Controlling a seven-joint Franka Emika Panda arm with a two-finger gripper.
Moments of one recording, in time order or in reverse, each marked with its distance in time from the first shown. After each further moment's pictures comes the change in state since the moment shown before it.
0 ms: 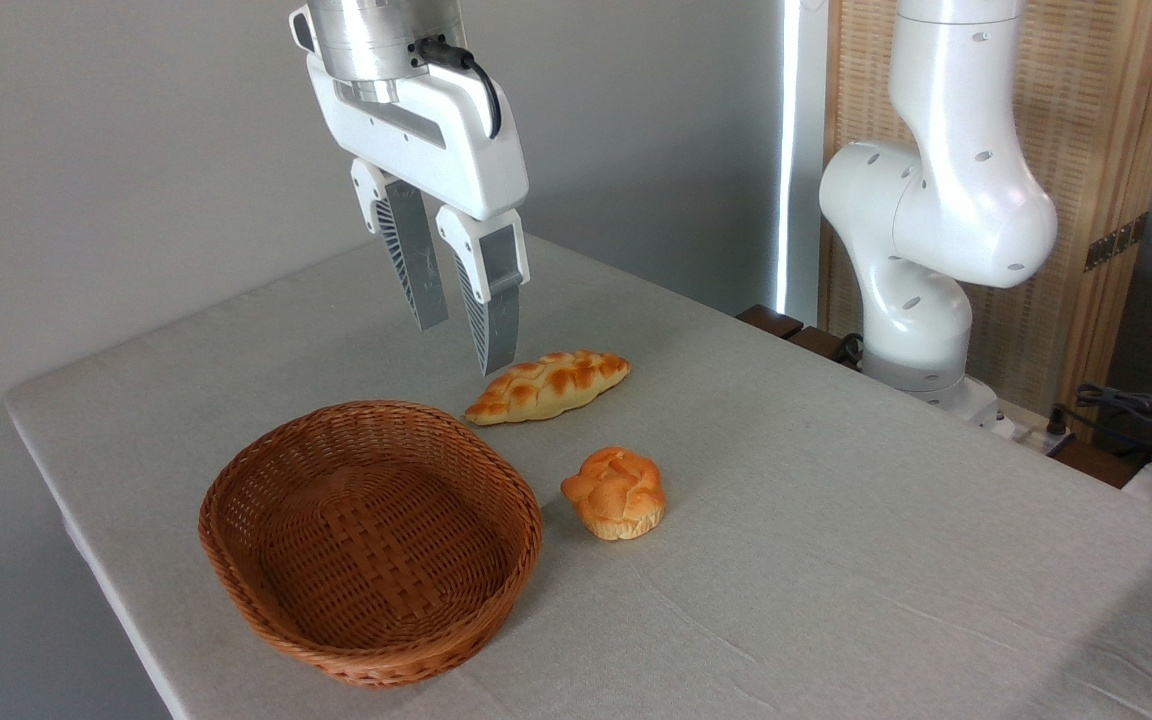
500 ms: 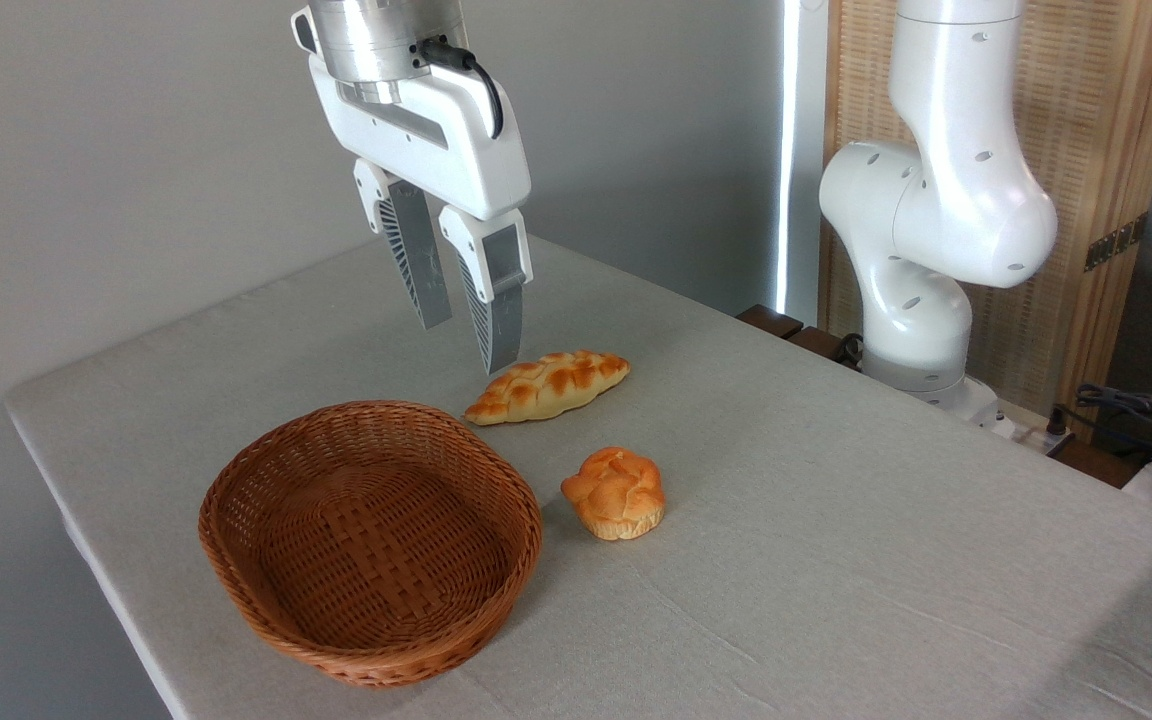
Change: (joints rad) arm -0.001 -0.002 -0.001 -0.001 0.000 -0.010 0.000
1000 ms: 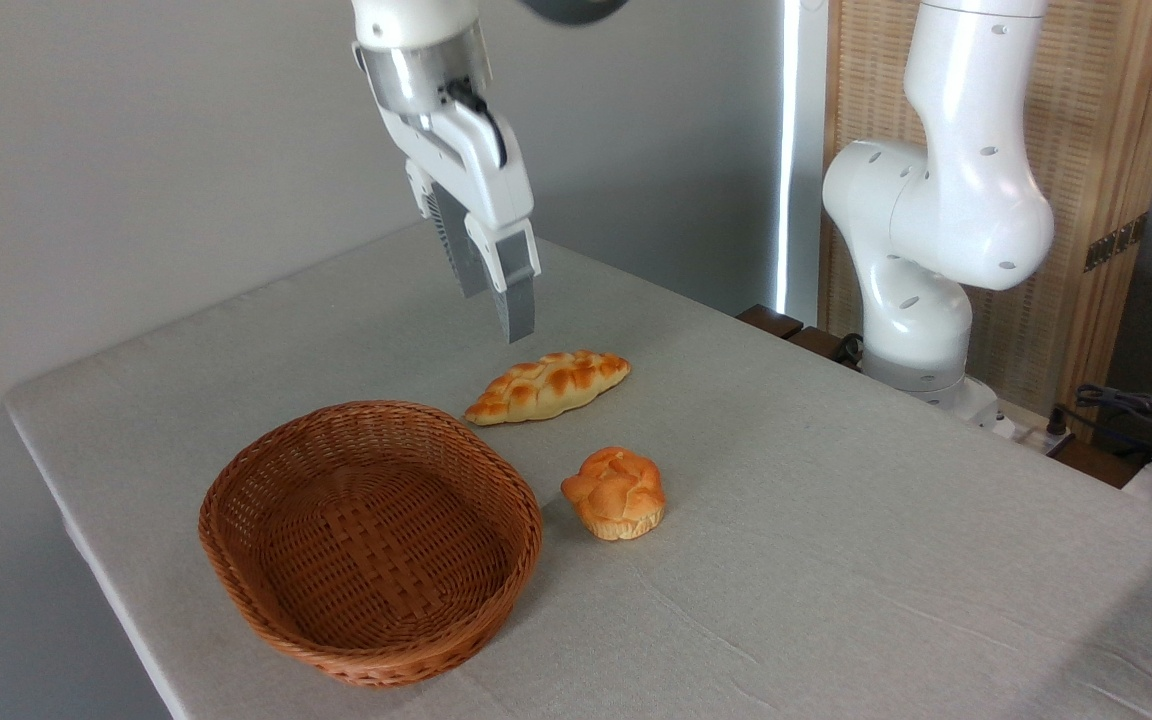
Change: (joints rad) arm -0.092 -0.159 -0.101 -0.322 -0.095 0.082 -0.022
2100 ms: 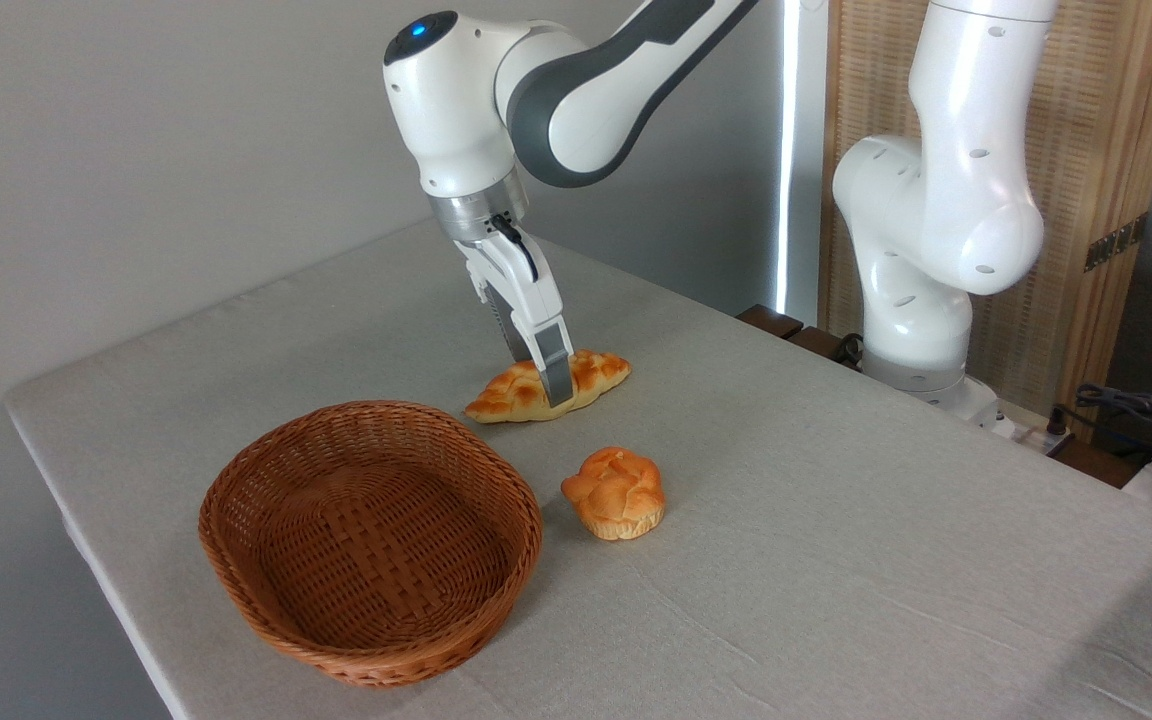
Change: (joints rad) arm -0.161 -0.011 -0.043 -0.366 -0.007 0.312 -0.111
